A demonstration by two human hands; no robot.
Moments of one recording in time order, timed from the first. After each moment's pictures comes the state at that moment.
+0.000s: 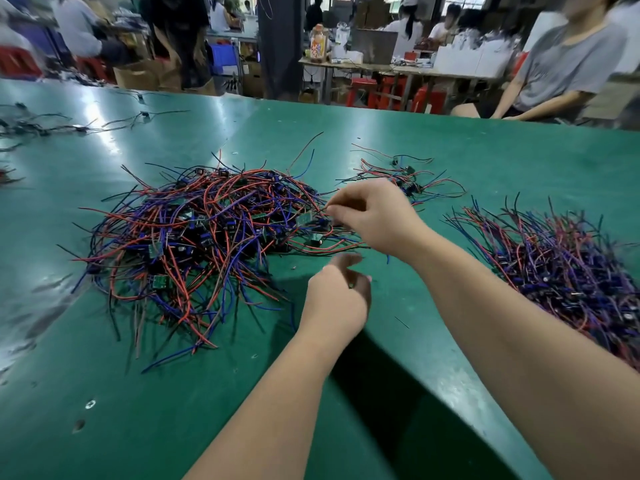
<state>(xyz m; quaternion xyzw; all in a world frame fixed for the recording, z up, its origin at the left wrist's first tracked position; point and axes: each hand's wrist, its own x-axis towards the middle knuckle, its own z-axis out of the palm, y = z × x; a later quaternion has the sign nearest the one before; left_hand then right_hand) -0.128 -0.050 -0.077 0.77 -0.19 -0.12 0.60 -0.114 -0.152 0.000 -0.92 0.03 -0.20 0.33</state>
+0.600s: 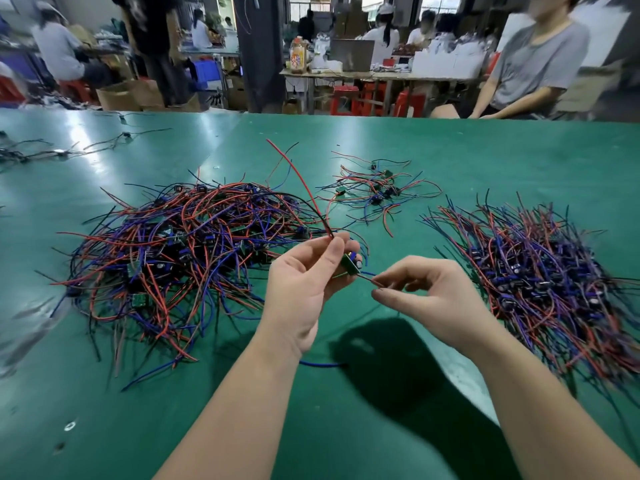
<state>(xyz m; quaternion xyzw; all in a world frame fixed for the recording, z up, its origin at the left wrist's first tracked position) -0.140 -0.037 -0.039 0.47 -0.17 -0.22 0.84 -0.235 -0.177 -0.041 -0.84 0.09 -0.22 0.48</state>
